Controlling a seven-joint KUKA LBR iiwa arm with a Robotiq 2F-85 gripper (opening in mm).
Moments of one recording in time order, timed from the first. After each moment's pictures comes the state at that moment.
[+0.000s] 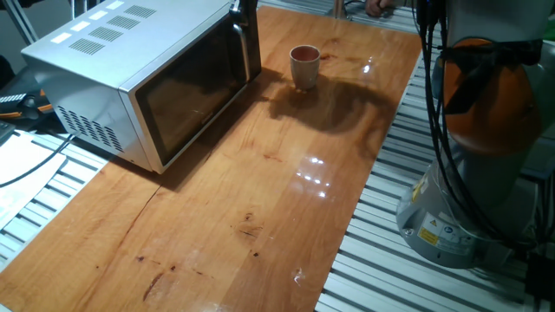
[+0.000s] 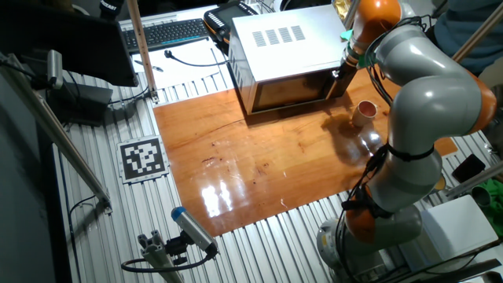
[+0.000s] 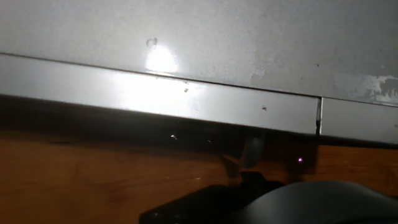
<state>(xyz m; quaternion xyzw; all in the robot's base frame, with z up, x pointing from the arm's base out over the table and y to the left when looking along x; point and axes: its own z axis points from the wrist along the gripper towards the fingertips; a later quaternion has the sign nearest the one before) 0.558 -0.165 0.242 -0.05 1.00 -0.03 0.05</state>
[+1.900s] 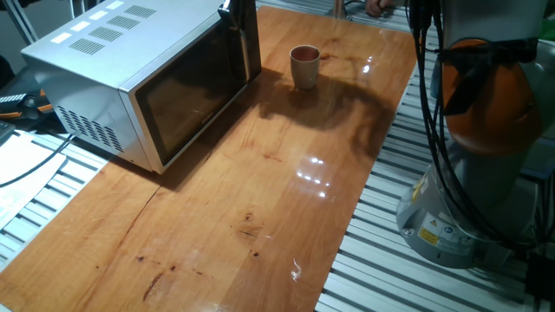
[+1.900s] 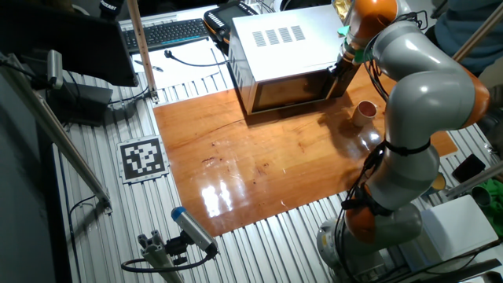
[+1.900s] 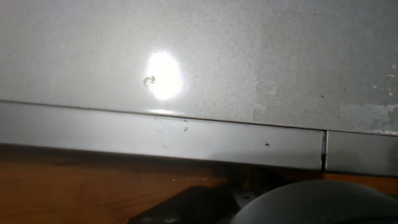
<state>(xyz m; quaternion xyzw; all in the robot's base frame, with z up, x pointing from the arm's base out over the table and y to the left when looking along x) 0.580 -0.164 0.239 -0.03 1.00 -0.02 0.05</state>
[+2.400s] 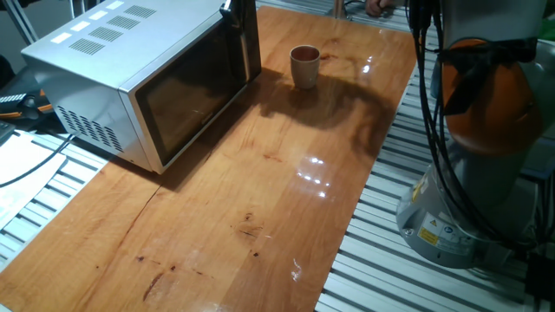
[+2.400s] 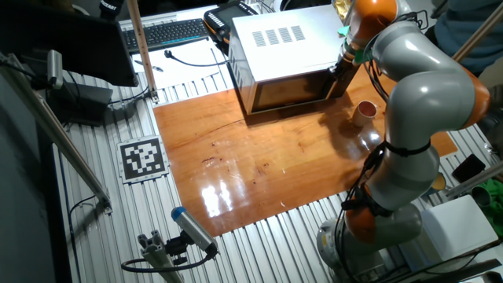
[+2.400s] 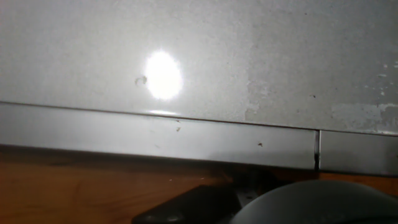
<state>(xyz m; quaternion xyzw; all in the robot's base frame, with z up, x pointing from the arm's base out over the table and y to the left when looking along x) 0.579 -0.163 0.238 -0.04 1.00 -0.04 0.05</state>
